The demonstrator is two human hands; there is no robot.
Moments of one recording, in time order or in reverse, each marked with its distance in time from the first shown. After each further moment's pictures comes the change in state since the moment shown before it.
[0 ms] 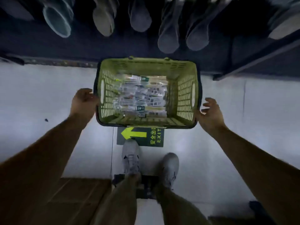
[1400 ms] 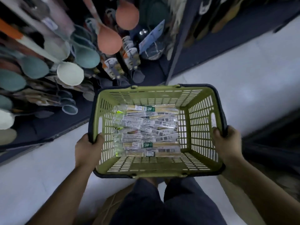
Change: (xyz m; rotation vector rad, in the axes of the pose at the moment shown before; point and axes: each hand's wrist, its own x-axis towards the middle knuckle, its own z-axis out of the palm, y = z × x) left_hand -0.272 0.256 -0.141 0.559 -0.154 0.331; right_hand -0.373 -0.085 -0.251 0.359 0.496 0.414
